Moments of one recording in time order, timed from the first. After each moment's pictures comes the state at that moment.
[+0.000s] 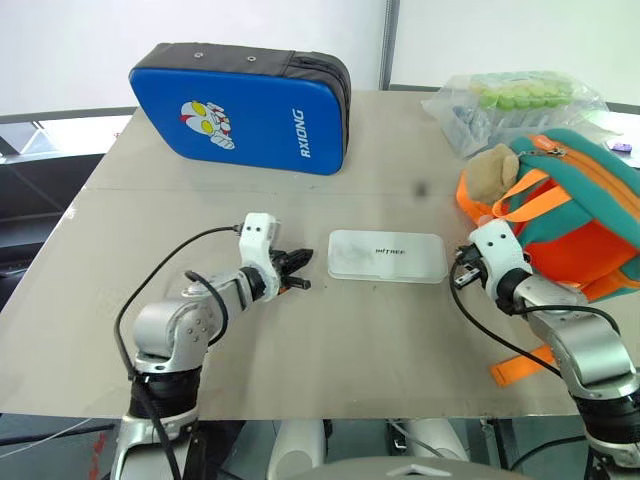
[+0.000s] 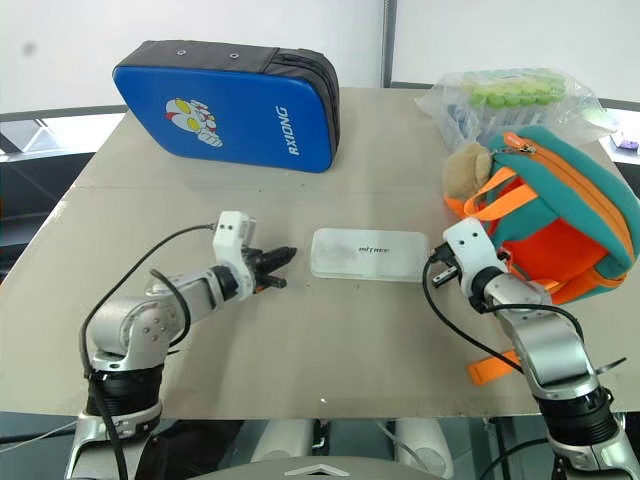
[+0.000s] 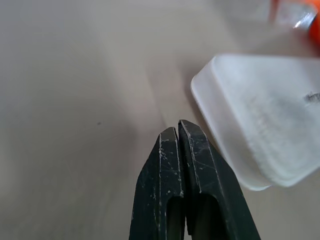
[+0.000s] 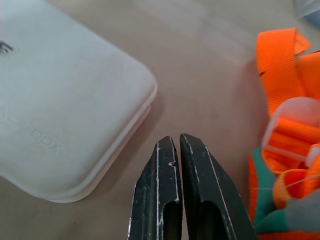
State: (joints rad) left arm -0.31 0.43 0.08 -0.26 -0.66 1.04 -0.27; right arm -0.21 -0.54 0.12 -0.41 0.14 0.82 0.32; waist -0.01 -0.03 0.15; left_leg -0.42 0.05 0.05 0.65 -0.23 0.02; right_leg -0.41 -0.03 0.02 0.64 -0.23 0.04
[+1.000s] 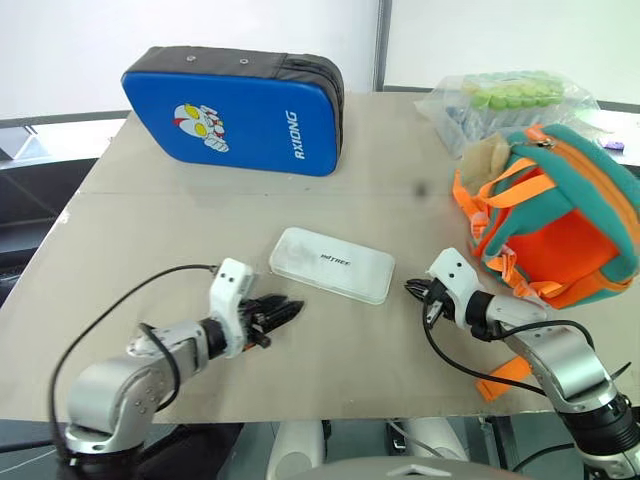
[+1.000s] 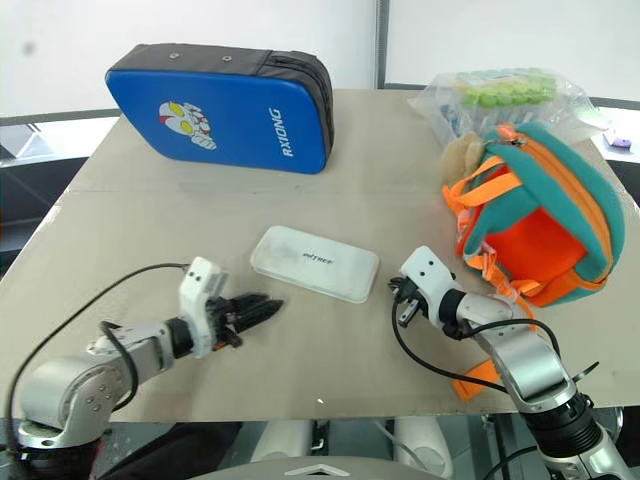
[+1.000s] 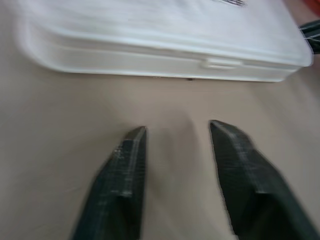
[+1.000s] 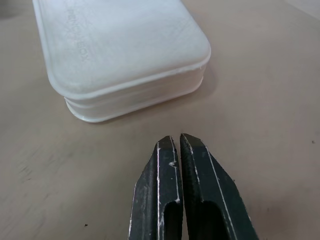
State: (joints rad) left arm 0.08 0.63 0.26 -0.45 -0.71 0.95 -0.51; right arm -0.15 -0.53 0.24 -0.43 0.21 0.69 0.58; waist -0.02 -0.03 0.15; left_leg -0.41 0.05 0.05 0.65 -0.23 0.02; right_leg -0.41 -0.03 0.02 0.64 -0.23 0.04
